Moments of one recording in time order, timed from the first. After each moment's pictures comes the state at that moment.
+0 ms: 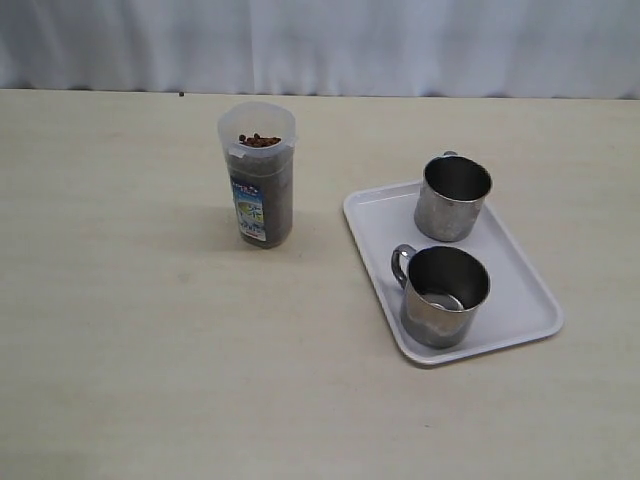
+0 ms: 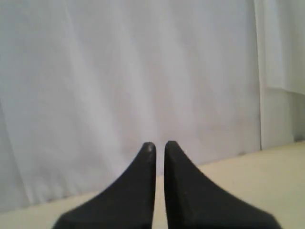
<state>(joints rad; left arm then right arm) -0.09 0.00 0.00 -0.09 0.21 0.13 -0.13 0.00 -0.05 0.09 -0.02 0.11</state>
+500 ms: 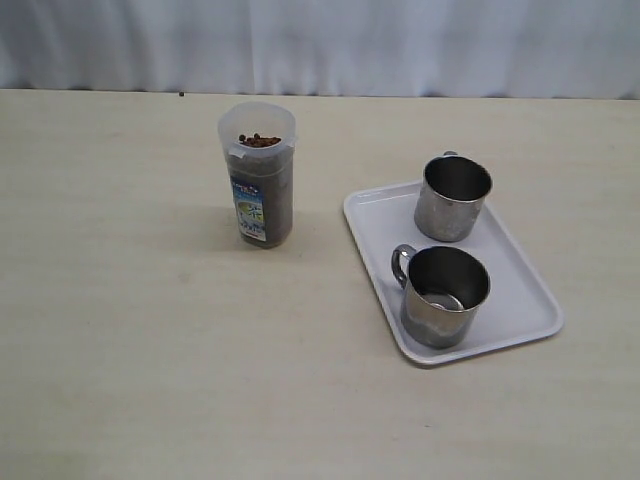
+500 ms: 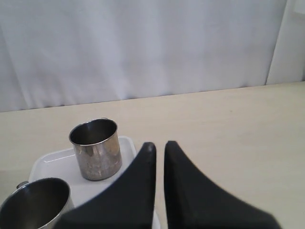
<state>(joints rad) -0.09 0.00 0.00 -0.09 0.21 0.13 -0.04 0.00 0.00 -0.05 0.22 0.11</state>
